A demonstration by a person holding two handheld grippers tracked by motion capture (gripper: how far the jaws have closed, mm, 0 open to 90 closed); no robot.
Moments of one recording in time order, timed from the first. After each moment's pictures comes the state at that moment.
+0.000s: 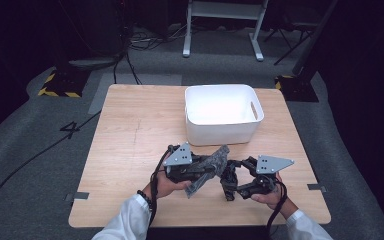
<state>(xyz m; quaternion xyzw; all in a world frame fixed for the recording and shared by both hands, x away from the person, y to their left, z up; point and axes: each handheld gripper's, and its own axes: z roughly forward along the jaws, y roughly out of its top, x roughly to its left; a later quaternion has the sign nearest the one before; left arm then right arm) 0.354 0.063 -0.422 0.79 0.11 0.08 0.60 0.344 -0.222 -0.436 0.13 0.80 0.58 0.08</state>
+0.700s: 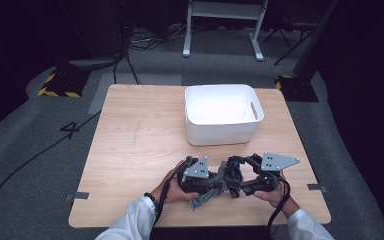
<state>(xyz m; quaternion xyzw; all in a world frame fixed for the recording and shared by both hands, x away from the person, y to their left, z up) 0.349 0.027 -0.457 0.86 0.06 0.03 0.51 0.347 -0.232 -0.430 0.14 0.79 0.59 0.09</state>
